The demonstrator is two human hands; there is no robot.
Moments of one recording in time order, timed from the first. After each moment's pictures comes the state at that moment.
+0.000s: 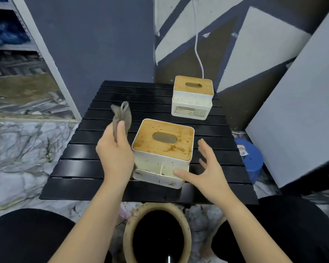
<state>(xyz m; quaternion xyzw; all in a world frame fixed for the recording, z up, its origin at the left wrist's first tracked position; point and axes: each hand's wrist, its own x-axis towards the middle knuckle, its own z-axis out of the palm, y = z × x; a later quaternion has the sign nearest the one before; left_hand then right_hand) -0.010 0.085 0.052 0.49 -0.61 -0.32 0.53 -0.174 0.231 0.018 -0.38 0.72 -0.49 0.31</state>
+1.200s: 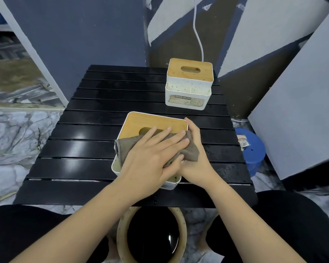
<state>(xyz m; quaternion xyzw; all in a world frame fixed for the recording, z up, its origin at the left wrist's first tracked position) -0.062 0.101 0.020 0.16 -0.95 -0.08 0.25 -0.214 0.178 -0.026 -0.48 0.62 -0.54 0.31</state>
